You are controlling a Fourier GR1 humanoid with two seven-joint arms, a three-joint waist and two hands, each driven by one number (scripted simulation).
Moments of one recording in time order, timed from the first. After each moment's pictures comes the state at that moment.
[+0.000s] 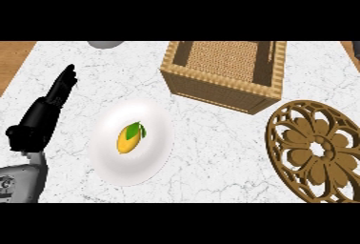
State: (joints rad) left arm -0.21 0.26 0.11 -1.57 -0.16 -0.13 0.00; right arm -1.24 -0.42 0.03 -1.25 0.41 0.25 0.55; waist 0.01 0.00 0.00
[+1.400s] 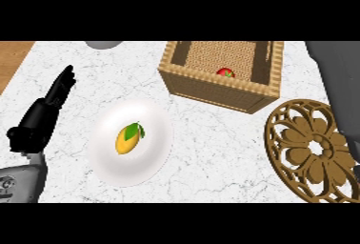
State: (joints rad) left arm -0.21 0.25 0.12 -1.55 -0.18 -0.13 -0.02; right arm -1.24 -0.35 0.04 -1.10 0.53 0.37 0.53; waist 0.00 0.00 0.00
